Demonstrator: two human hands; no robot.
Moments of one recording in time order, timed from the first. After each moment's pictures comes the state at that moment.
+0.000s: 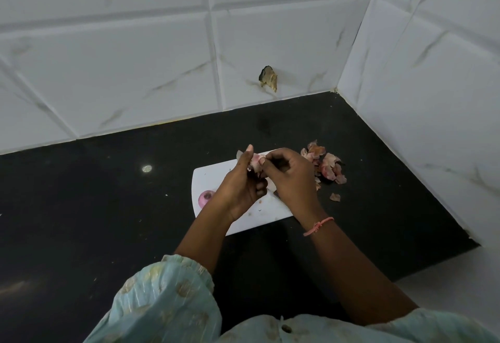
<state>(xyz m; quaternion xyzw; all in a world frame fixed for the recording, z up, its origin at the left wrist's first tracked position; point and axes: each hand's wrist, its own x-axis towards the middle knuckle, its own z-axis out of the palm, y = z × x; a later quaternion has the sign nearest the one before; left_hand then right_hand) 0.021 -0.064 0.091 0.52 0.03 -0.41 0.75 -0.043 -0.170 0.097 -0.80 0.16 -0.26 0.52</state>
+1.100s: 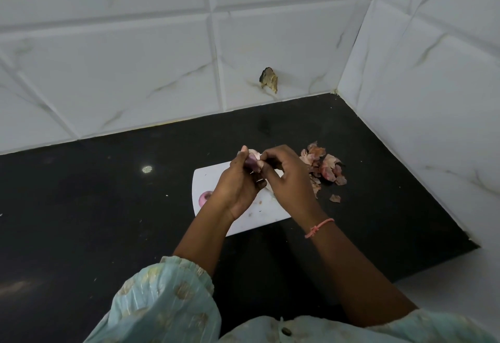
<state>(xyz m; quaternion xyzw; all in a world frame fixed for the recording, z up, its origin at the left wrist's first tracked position) 0.023 -0.065 0.090 0.47 0.04 -0.37 0.80 -0.042 -0.171 0.096 -0.85 0.07 -0.27 0.45</state>
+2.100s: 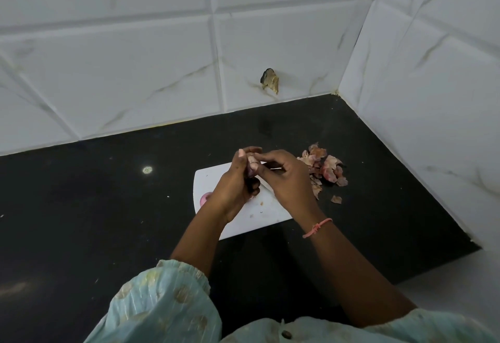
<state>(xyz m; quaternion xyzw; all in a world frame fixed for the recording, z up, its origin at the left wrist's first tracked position) 0.024 -0.050 0.087 0.60 -0.10 -0.33 0.72 -0.040 -0.165 0.098 -0.81 0.11 -0.24 0.53</state>
